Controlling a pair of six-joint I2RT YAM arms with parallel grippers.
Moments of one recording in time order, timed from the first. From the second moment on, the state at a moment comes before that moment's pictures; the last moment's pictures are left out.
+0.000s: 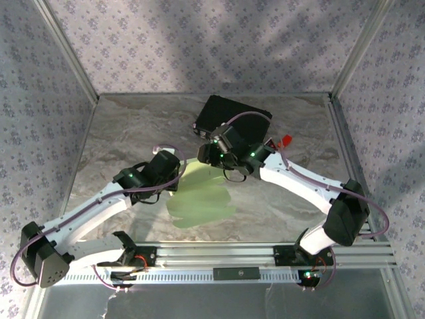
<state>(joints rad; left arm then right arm) -0.80 1.08 0.91 -0.81 -0.33 -0.56 0.87 1.51 1.29 -0.53 0.04 0.92</state>
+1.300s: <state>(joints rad) -0.84 1.06 0.92 -0.79 -0.39 -0.56 0.93 1.12 0.70 -0.19 0.16 1.07</state>
